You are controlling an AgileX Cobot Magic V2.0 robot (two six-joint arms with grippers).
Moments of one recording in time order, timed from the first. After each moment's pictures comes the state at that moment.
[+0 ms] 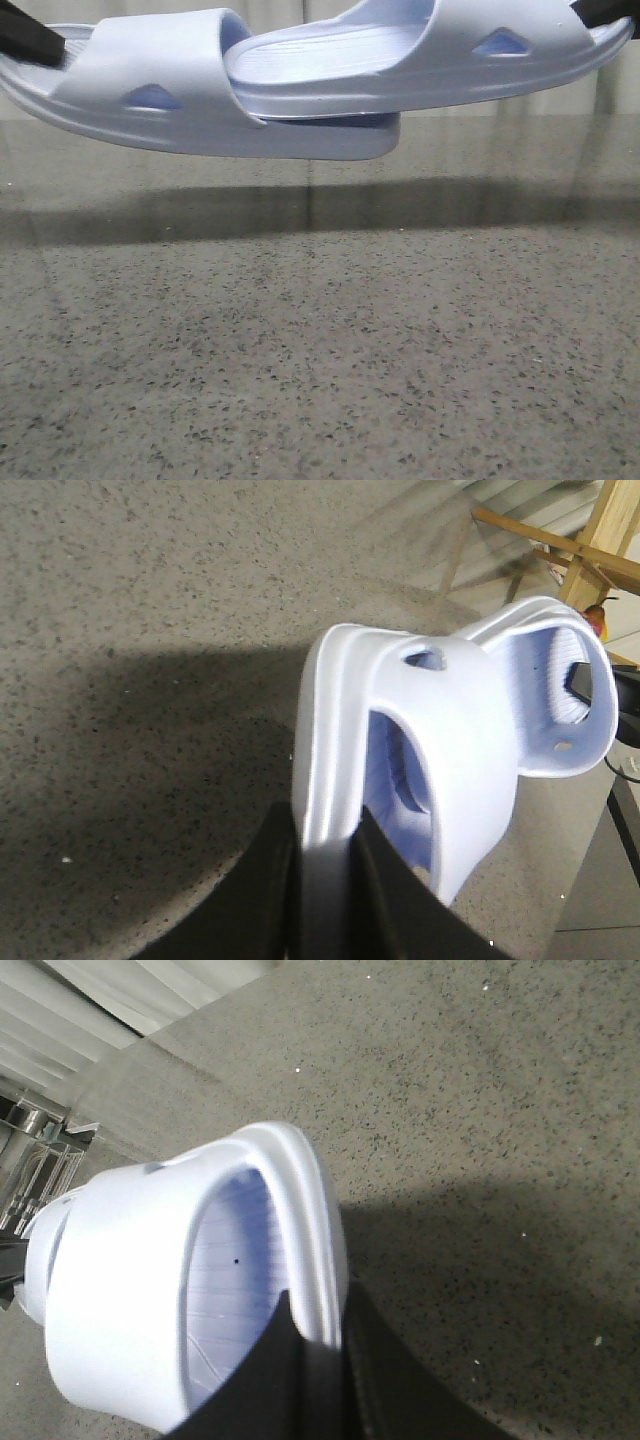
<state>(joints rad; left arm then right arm) 0.11 1.42 -0.90 -1.32 1.17 0.94 -0.26 1.32 -0.85 1.39 1.00 -1.08</state>
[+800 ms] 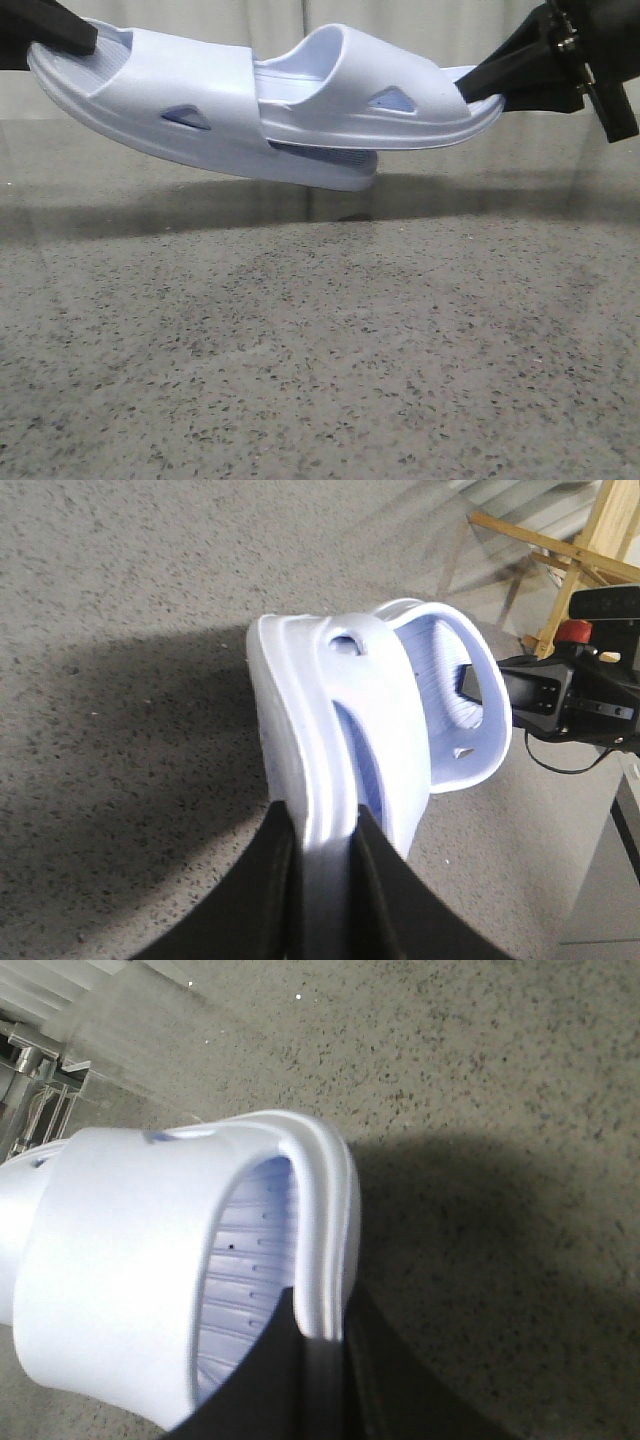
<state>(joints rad) 0.02 1.42 -0.92 -1.34 1.09 0.91 -0.02 1.57 -0.95 1.46 0.89 -1.13</state>
